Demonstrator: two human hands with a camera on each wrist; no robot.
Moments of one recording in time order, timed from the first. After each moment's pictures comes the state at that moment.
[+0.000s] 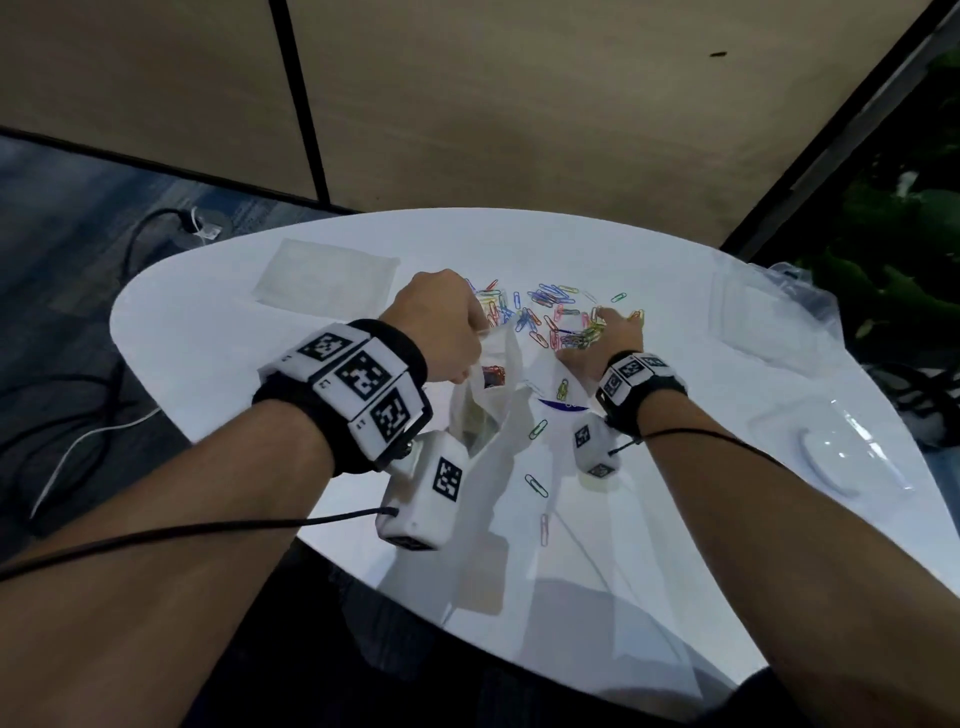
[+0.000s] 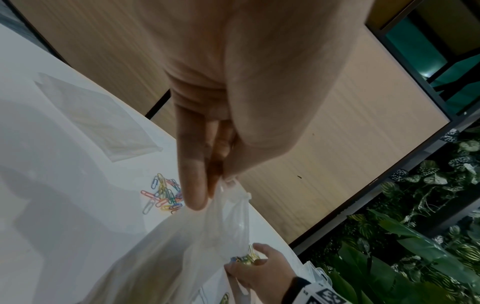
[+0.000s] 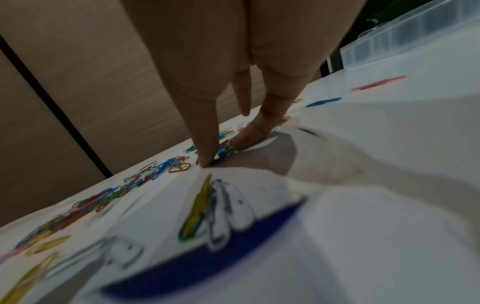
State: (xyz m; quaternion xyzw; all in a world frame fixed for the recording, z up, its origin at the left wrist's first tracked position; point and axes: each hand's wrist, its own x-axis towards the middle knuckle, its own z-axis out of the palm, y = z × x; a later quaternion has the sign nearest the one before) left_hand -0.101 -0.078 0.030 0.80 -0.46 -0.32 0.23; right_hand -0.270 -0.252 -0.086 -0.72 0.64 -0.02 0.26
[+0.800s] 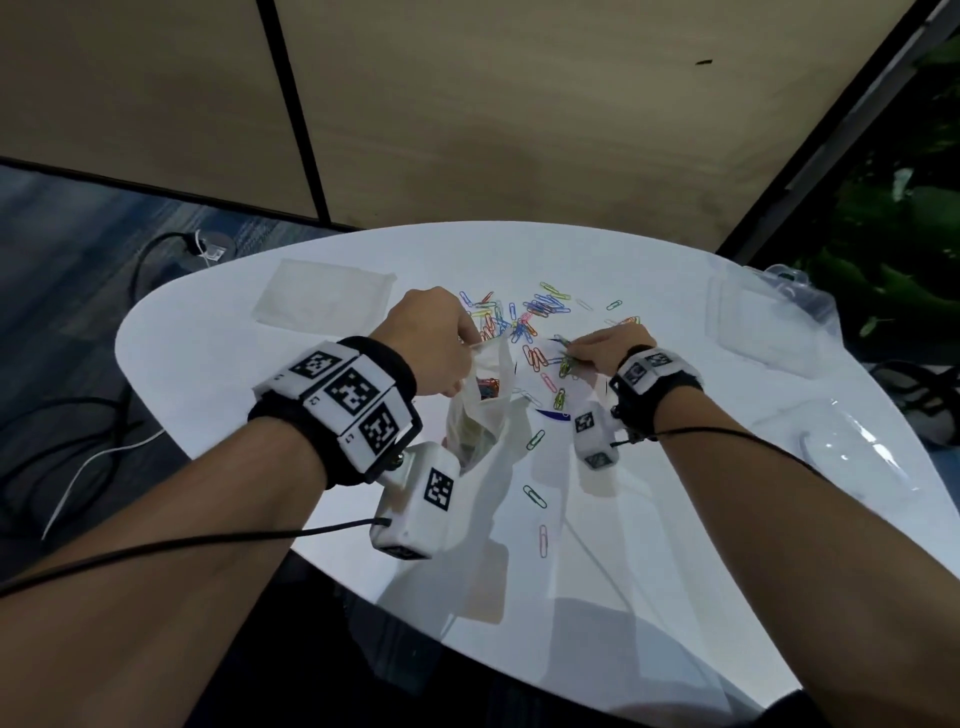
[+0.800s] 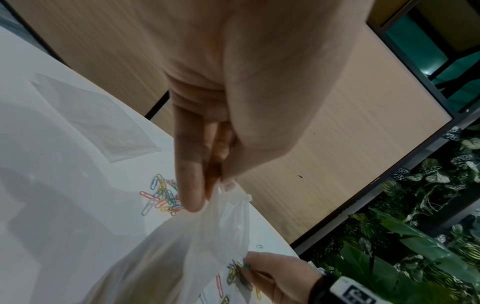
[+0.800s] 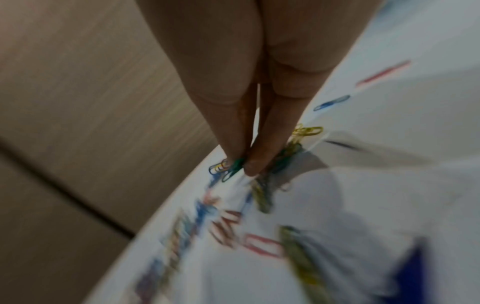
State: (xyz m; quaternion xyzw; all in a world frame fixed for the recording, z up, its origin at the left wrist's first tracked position) left_hand -0.103 -0.078 0.032 0.80 -0.46 -0.32 0.22; right_hand -0.281 -0.278 -0.087 -0.65 0.62 -0.08 0.44
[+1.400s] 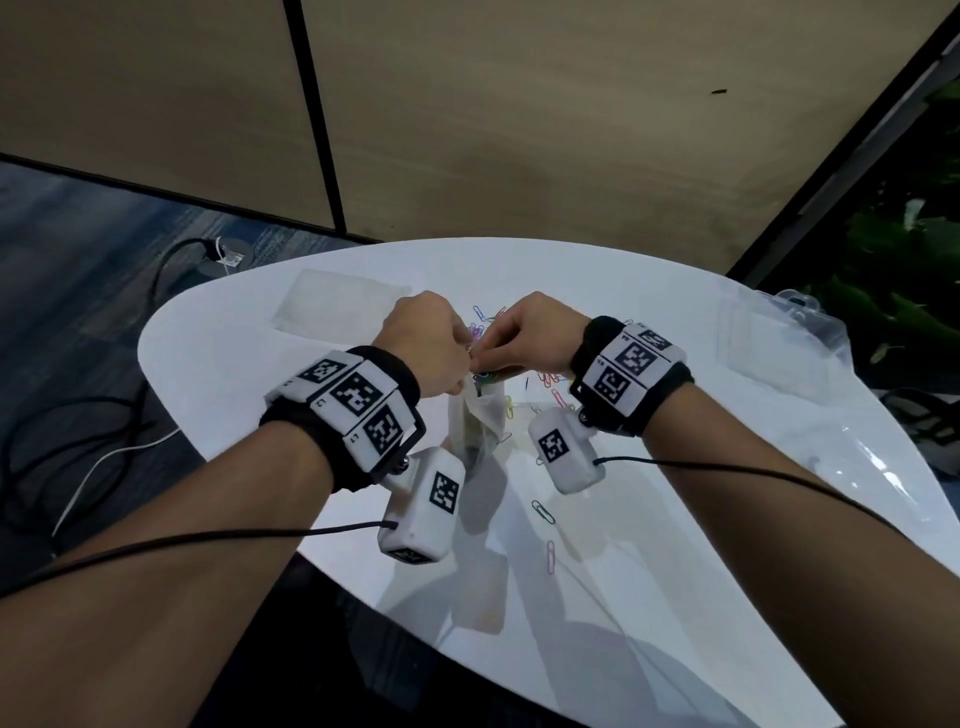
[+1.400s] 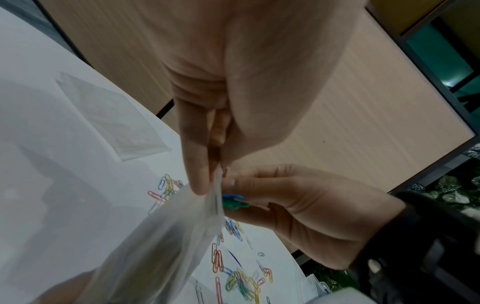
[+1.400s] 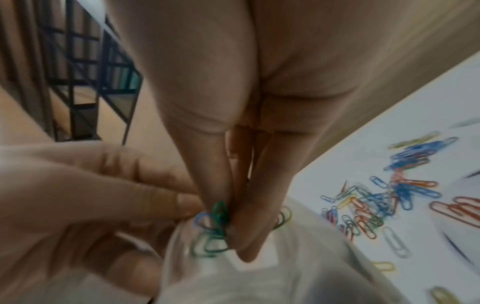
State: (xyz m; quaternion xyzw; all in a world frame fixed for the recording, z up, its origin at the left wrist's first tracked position) left_hand -0.089 -0.076 0.031 0.82 -0.40 -0.31 0.27; right_hand -0.201 -0.188 0.017 -0.76 0.36 0.01 0.54
